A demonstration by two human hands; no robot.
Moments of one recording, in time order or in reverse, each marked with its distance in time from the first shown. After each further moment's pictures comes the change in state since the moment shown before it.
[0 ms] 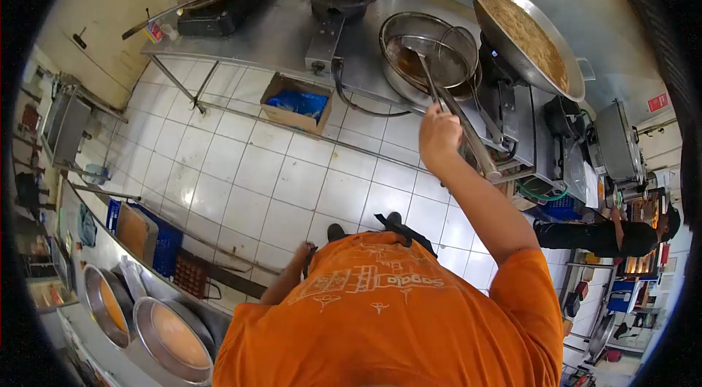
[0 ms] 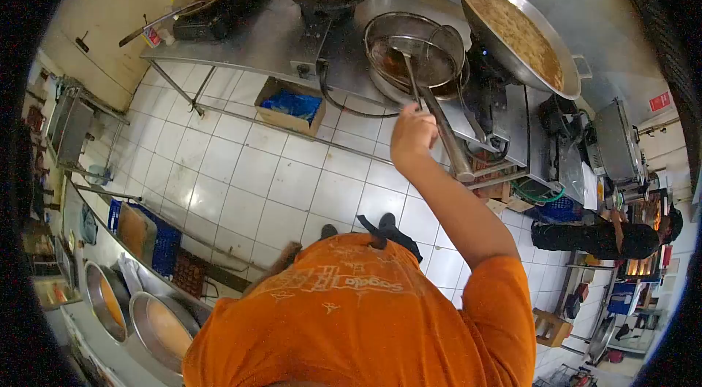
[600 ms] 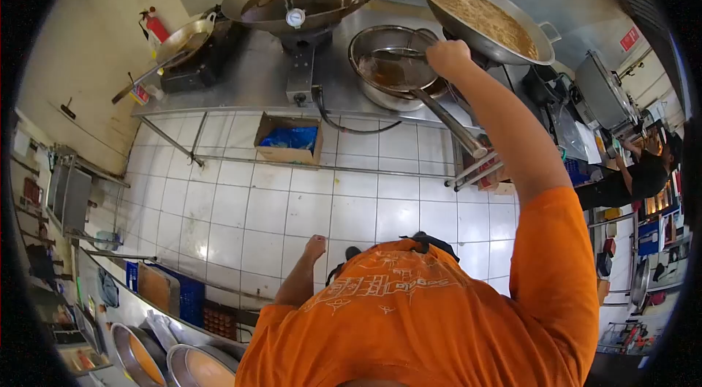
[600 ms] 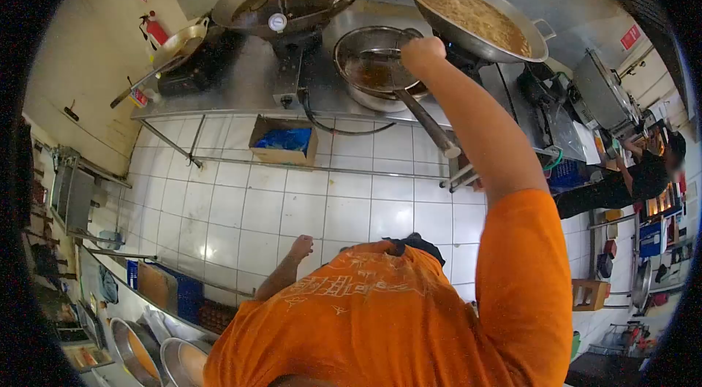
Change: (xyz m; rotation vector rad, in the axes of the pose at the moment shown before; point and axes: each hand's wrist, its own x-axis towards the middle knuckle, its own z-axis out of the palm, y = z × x) left_hand 0.122 -0.055 -0.043 -0.727 -0.396 -0.939; right_hand 0.103 0.133 -0.060 0.095 0.090 -0.147
